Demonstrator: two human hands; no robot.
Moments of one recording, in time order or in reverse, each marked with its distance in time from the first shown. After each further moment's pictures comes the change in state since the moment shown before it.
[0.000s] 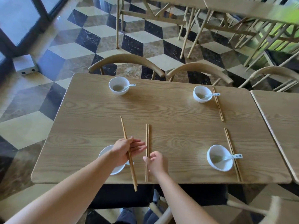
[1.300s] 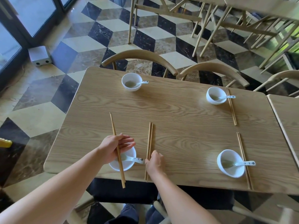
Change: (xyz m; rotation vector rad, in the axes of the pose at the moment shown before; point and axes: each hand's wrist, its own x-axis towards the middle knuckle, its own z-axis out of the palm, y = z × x) left_hand -0.009 0.028 -0.071 -0.035 0.117 0.035; right_hand 0.019 -0.003 0.056 -0.368 0.056 -0.126
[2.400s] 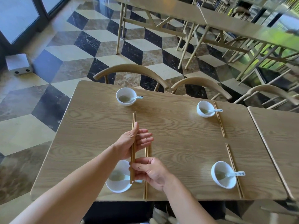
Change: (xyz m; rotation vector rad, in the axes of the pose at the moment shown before) left_hand 0.032 0.046 0.067 -0.014 -0.411 0.057; right_hand -0.040 -0.077 -0.095 1.068 -0.675 0.039
